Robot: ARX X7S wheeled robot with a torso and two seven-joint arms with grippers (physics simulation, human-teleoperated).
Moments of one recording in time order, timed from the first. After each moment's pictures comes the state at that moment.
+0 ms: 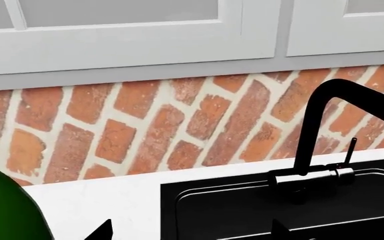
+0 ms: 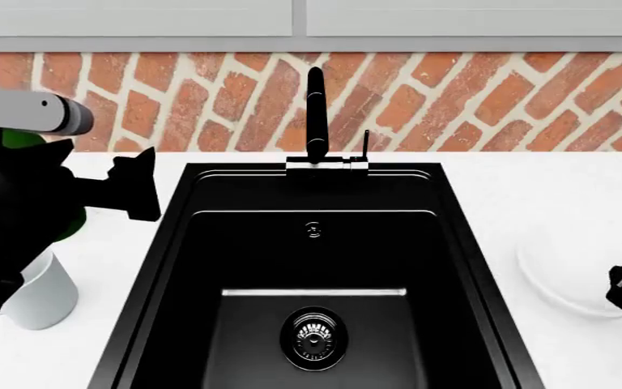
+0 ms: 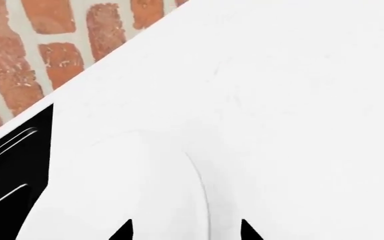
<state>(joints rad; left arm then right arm) -0.83 -0.87 0.13 0.46 -1.50 -1.03 -0.69 0.53 1.46 -0.90 -0.05 2.06 -0.04 0.33</state>
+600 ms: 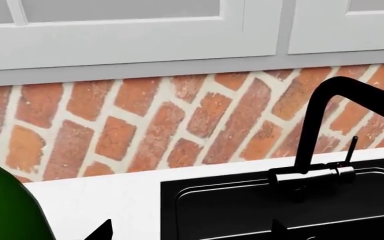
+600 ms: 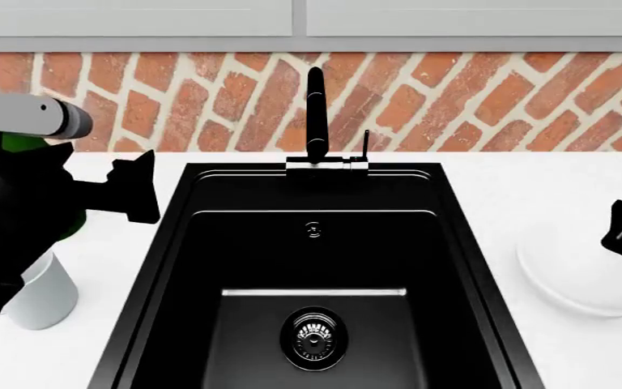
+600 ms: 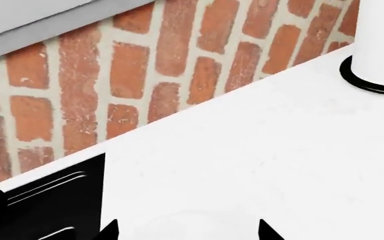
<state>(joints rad) -0.81 -0.88 0.13 0.46 -1.49 -1.01 -0.68 0.65 1.48 -0.81 -0.17 1.84 -0.02 0.45</state>
